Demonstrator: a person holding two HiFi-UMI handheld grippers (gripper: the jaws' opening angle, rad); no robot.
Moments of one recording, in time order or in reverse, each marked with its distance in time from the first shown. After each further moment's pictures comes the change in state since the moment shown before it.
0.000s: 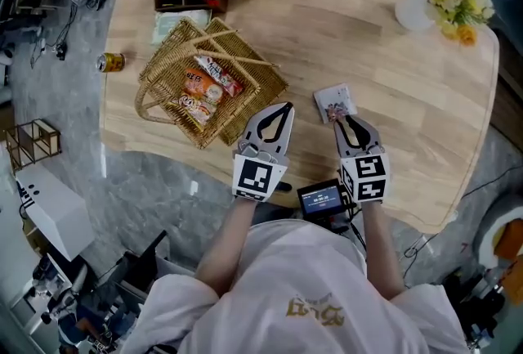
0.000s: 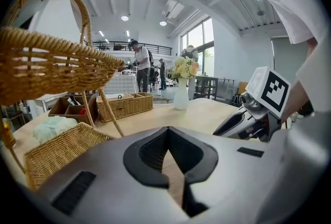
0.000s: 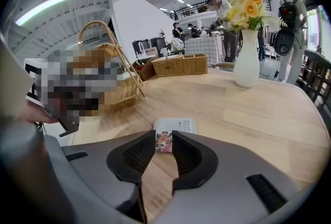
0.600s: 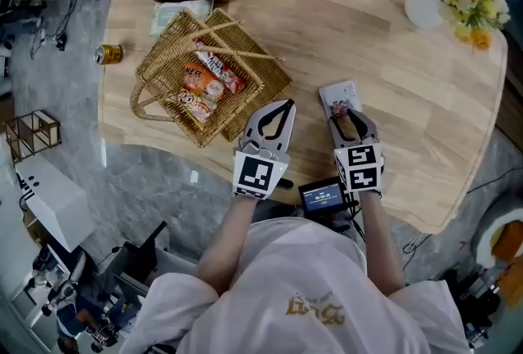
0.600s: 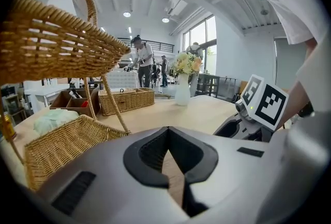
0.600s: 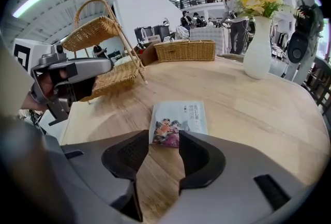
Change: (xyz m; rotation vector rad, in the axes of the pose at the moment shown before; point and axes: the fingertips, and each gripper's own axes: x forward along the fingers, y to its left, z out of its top) left arm 0.001 0.003 -0.017 -0.026 0.033 0.007; right arm 0.033 0.002 -0.027 -0.052 0.118 -0.003
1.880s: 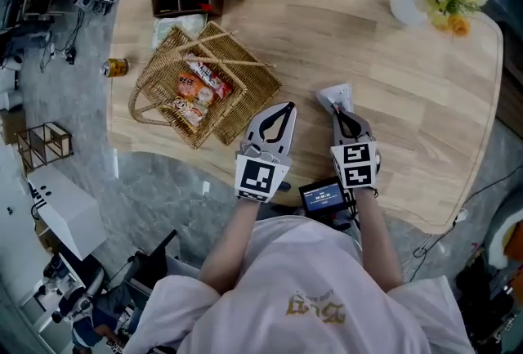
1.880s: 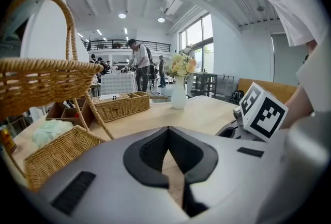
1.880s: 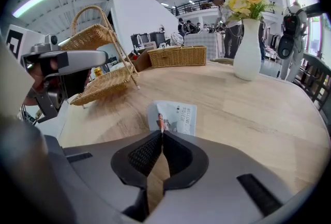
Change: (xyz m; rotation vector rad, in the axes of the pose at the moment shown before) left arm 0.010 -0.021 0.025 0.043 0.006 -0.007; right arm -0.005 -0.020 0.002 0.032 -0.078 -0.036
